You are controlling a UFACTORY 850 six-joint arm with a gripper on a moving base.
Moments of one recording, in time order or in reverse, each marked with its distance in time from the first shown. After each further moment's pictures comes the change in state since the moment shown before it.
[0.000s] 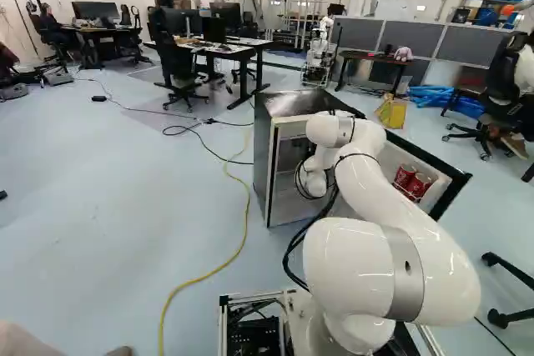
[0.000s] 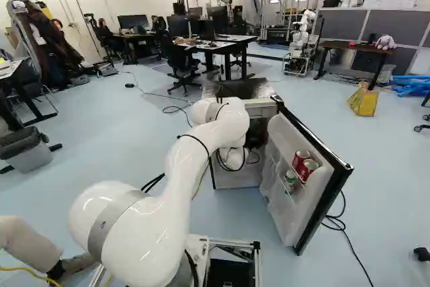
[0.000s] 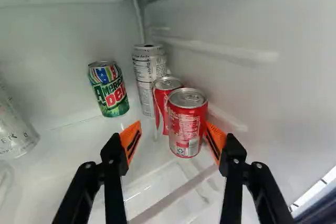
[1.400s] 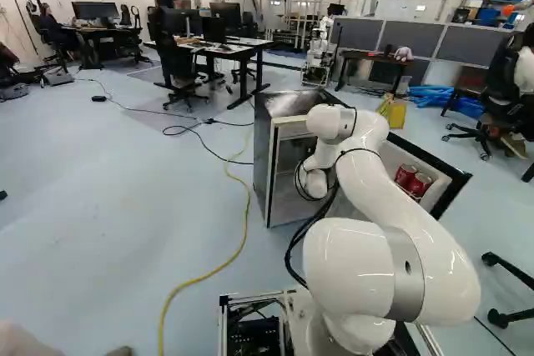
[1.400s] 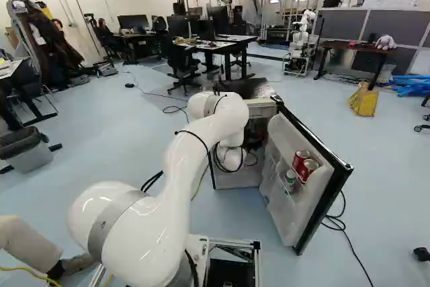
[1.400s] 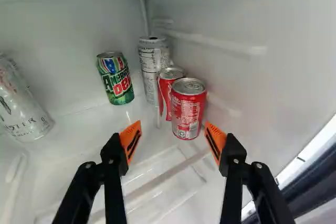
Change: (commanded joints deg) arm 0.3 4.6 8.4 0.0 0.0 0.0
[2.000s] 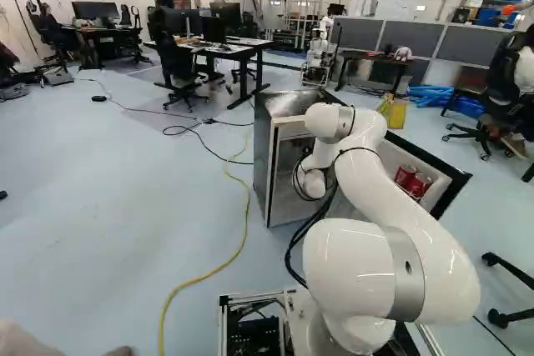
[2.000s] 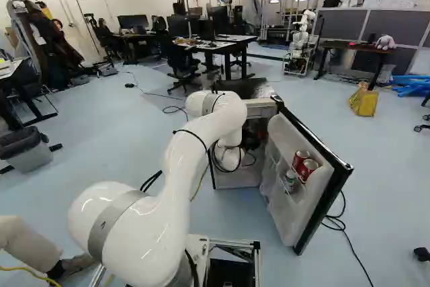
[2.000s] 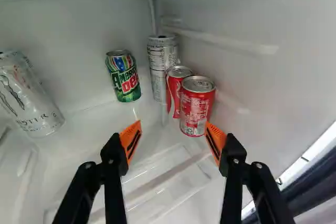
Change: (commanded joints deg) arm 0.9 0.9 1.7 0.0 0.0 0.0
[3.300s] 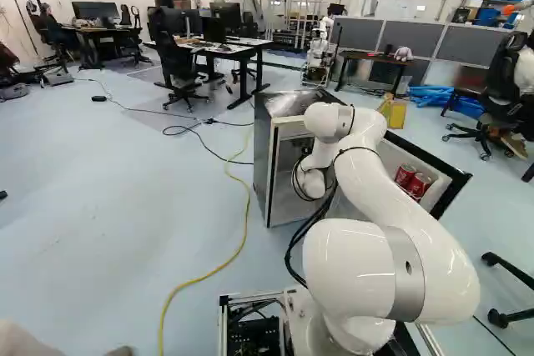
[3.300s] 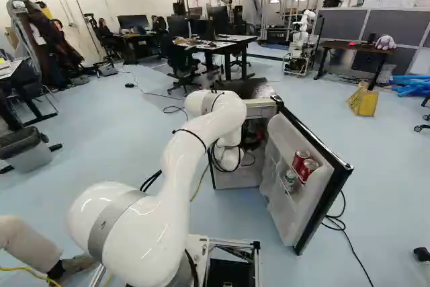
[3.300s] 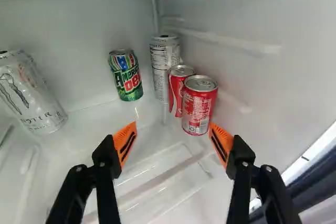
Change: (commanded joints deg) arm 0.4 0.4 0.8 0.0 0.0 0.0
